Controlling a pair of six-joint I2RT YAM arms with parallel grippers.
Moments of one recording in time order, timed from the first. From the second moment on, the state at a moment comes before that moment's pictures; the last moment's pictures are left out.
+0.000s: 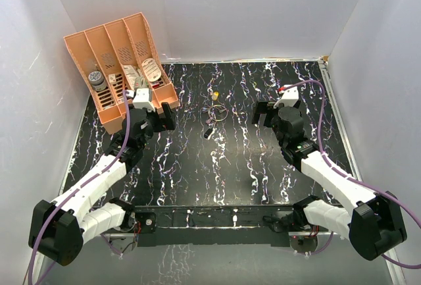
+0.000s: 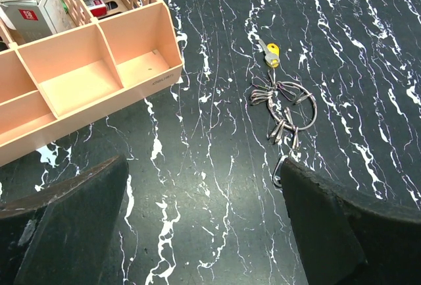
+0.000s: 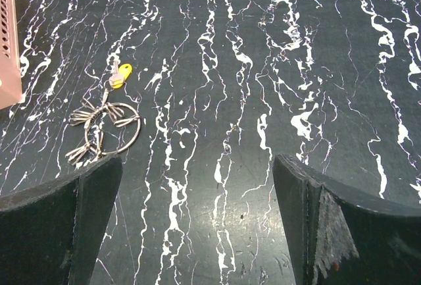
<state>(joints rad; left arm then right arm) -0.43 1.03 0.64 0.08 -0.20 -0.30 0.41 1.05 0.62 0.21 0.31 0.18</state>
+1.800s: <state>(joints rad) -0.43 1.00 0.66 0.07 -0.25 -0.28 0.54 1.49 1.00 0.20 0.15 0.16</state>
